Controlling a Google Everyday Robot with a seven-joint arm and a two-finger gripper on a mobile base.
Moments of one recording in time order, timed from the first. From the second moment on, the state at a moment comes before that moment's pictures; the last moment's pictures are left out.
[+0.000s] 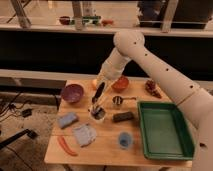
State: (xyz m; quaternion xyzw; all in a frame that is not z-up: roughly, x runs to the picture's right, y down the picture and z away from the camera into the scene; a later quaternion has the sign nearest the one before) arm -0.013 -0.022 0.690 -0.22 -0.36 -0.35 0.84
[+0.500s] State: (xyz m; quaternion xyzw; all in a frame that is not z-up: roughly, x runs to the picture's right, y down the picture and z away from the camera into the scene) arm -0.008 -0.025 0.692 -0.22 -0.38 -0.33 0.84
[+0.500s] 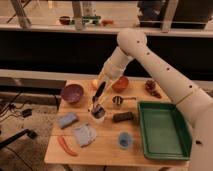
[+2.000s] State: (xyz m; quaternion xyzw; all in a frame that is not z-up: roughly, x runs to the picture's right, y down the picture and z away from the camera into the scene) arm -0.003 -0.025 0.692 -0.22 -0.38 -0.33 0.83
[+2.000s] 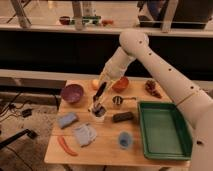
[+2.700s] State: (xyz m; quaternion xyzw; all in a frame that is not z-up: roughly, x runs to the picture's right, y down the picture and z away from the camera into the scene) arm -0.004 -0.024 0.692 -0.22 -0.39 -0.33 0.83
